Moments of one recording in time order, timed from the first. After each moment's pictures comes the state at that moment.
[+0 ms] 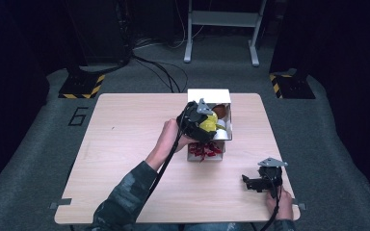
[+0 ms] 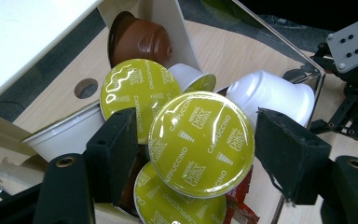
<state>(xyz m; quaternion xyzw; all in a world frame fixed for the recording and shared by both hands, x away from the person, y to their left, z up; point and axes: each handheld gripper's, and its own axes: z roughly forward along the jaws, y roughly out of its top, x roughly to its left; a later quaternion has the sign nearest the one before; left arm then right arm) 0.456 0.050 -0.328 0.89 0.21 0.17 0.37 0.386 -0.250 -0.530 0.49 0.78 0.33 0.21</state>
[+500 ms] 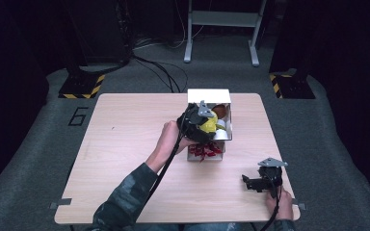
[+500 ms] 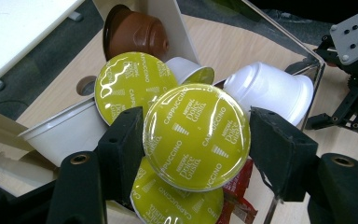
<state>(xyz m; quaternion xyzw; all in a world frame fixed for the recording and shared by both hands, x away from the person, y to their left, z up) 0.451 0.049 -0.331 0.89 0.21 0.18 0.36 0.385 -0.250 -0.530 0.49 0.78 0.33 0.21</state>
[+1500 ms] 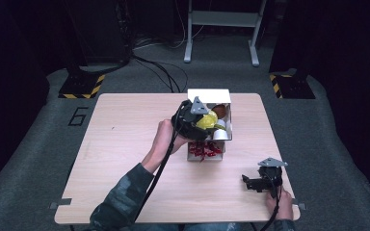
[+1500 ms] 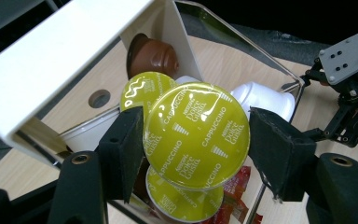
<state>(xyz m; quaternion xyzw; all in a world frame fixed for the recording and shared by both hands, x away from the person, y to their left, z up) 0.442 0.066 -0.311 0.87 0.21 0.19 0.40 0.386 -0.250 -0.530 0.49 0.78 0.33 0.21</state>
